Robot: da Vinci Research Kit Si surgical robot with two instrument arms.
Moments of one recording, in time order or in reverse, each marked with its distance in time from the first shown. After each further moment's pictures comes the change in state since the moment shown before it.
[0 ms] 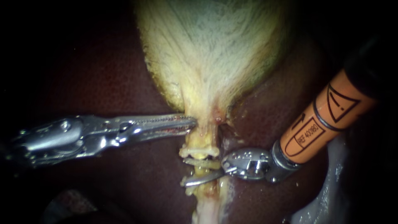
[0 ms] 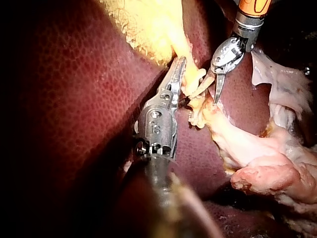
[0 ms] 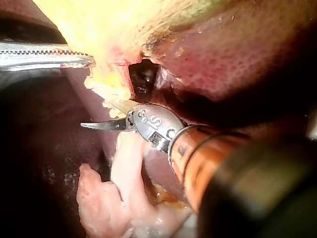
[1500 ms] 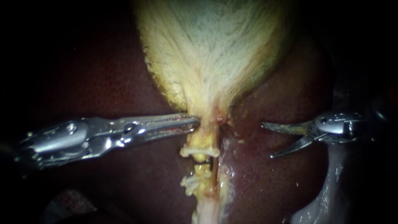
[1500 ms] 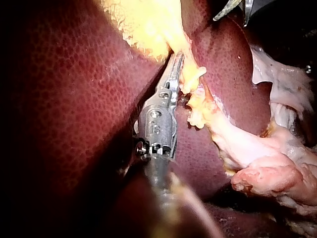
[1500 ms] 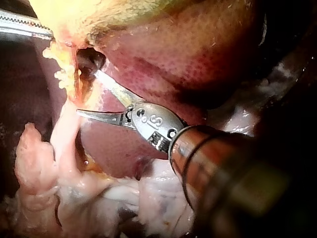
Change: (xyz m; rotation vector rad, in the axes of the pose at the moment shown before) right arm 0.006 0.001 -0.019 -0.134 0.085 -0.197; left arm 0.002 0.000 0.002 0.007 0.000 0.007
